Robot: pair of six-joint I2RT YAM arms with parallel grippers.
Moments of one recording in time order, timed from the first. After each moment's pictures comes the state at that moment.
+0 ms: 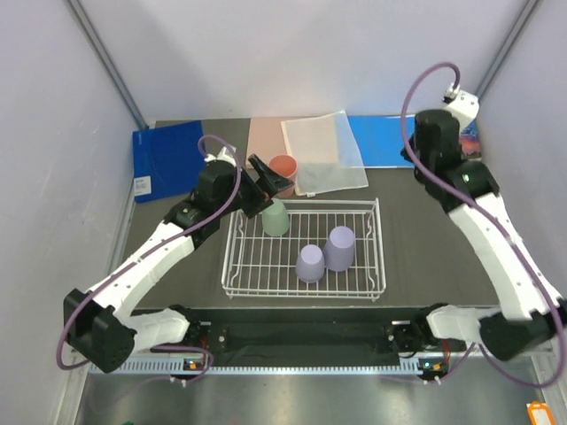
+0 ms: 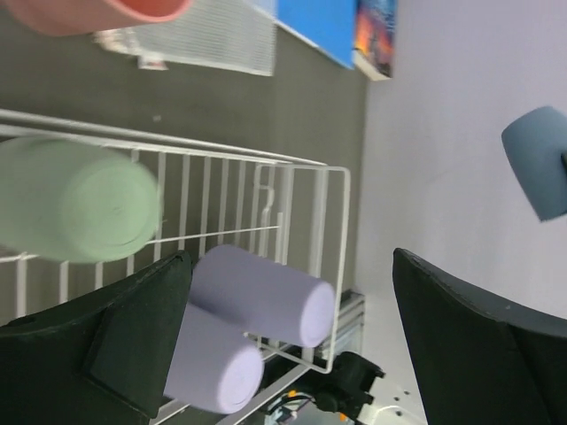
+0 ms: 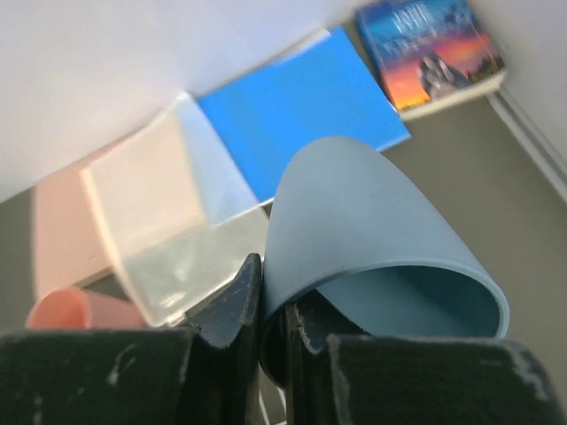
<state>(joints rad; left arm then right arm) -0.54 1.18 1.00 -0.21 0.17 -1.10 0.46 1.19 1.49 -0.70 0.65 0.54</state>
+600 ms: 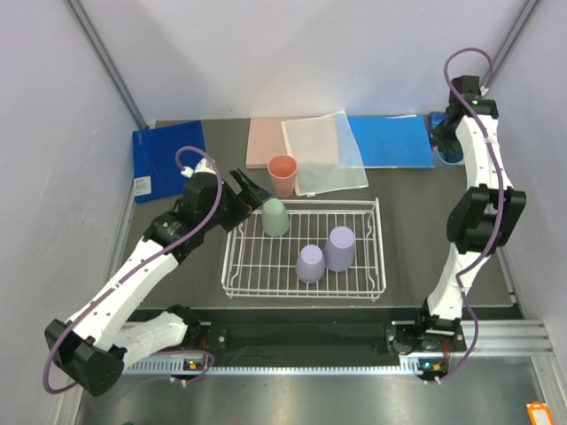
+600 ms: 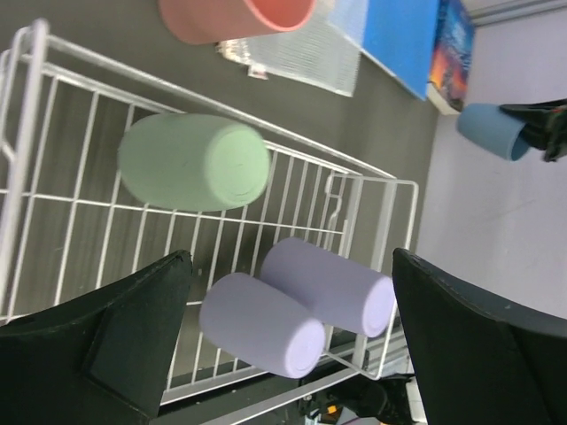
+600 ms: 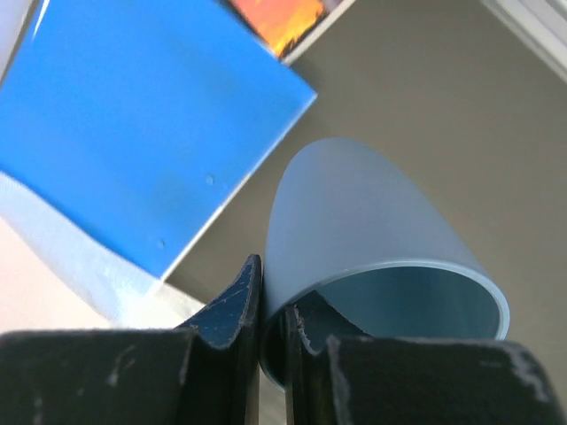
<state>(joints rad) -0.54 1.01 1.00 -0.50 -0.02 -1.05 -0.11 1.97 2.00 -1.01 0.25 0.72</state>
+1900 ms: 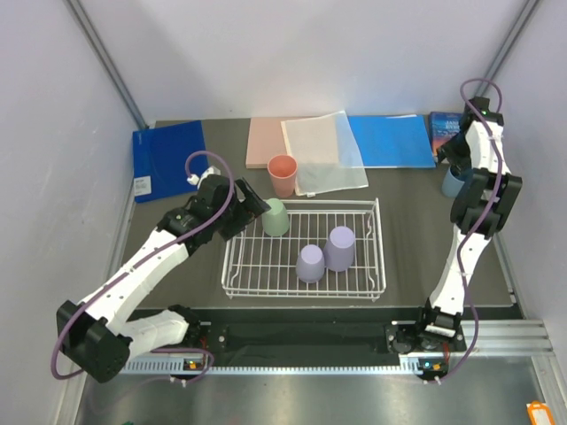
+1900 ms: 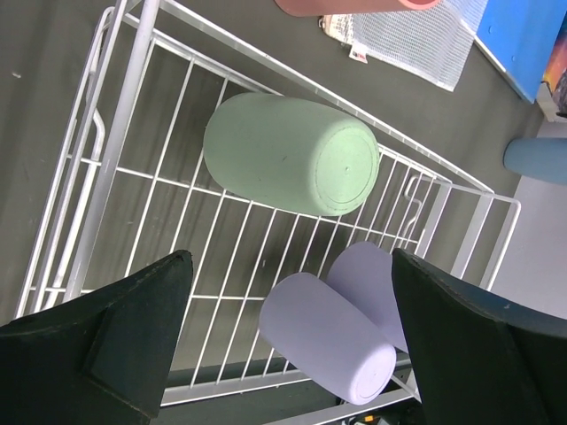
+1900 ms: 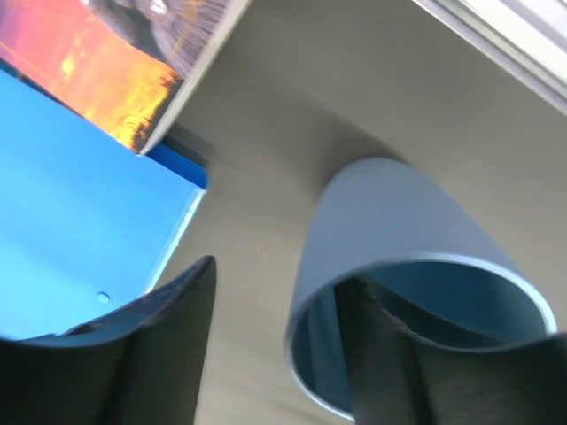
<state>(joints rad) -0.54 1.11 0.98 -0.61 -0.08 -1.06 -0.27 2.31 2.16 -1.06 0.17 0.75</state>
